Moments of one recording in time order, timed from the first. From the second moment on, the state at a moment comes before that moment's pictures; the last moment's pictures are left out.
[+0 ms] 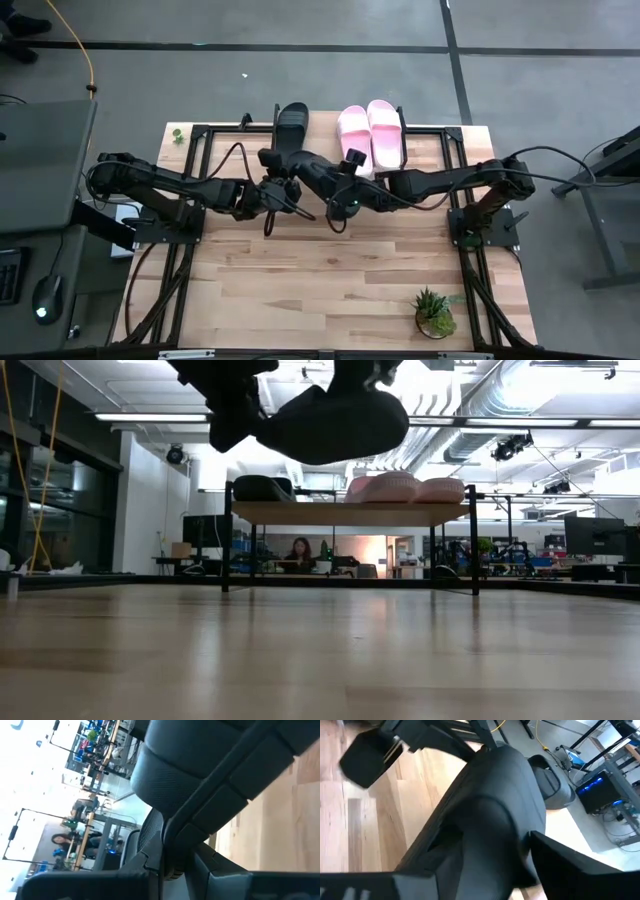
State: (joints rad) left arm 0.01 1.38 0.96 -0.19 -0.99 0.58; right arm 0.11 1.65 1.45 -0.51 0.61 -0.06
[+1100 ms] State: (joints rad) left arm 0.30 1.22 0.96 -0.04 -0.35 0.94; right arm 0.24 1.46 1.45 -0.71 0.65 -0.03
